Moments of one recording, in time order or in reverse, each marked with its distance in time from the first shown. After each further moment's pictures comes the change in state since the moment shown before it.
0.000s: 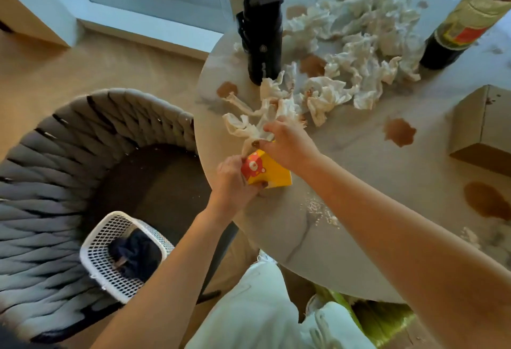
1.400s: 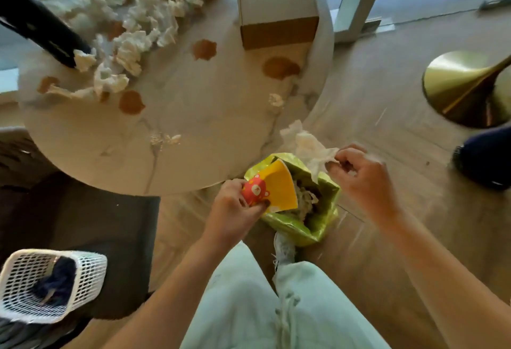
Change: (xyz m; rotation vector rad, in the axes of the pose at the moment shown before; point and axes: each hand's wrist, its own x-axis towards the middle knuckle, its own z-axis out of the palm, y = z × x) left_hand -0.246 0.143 0.162 -0.017 -0.417 0.272; right_hand -0.451 0.192 -0.040 0.241 0.706 0.377
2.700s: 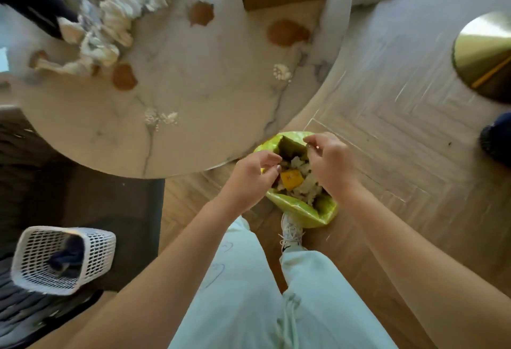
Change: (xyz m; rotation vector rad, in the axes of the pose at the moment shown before) left_hand 0.040 0.009 0.018 -0.082 -0.219 0.049; right_hand 0.012 0.025 0.078 -0.084 -0.108 0.164
